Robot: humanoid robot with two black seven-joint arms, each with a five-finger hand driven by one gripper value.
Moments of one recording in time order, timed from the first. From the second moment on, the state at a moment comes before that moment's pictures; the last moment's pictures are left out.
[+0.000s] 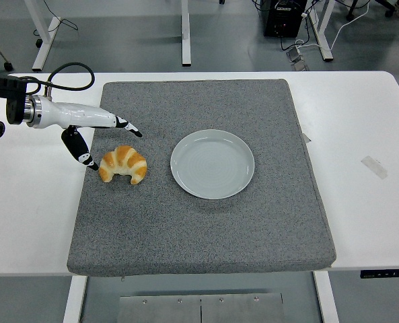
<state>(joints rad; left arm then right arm) -1.35 0.58 0.27 -0.90 1.31 -0.20 -0.61 -0.10 0.00 0.09 0.14 -0.13 0.00 0.25</state>
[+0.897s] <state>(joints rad) -1.26 0.49 0.28 -0.84 1.30 -0.09 -0.61 -0.10 0.00 0.09 0.14 -0.13 0.00 0.25</state>
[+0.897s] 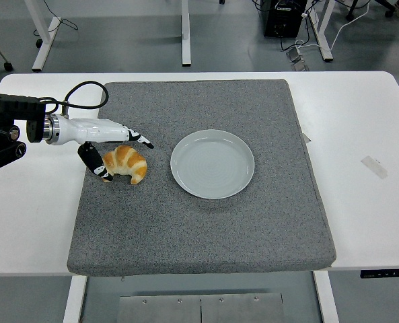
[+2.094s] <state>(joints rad) -1.29 0.47 0.31 -0.79 1.29 -0.02 -0.61 -0.10 0.00 0.09 0.14 -0.13 0.00 0.25</state>
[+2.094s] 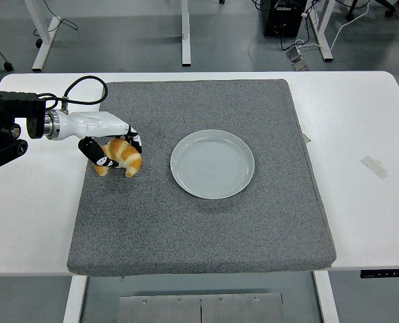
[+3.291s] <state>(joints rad) -1.54 0.38 0.31 -0.81 1.17 -0.06 -0.61 -0.10 0.00 0.09 0.14 -0.13 0.00 0.25</state>
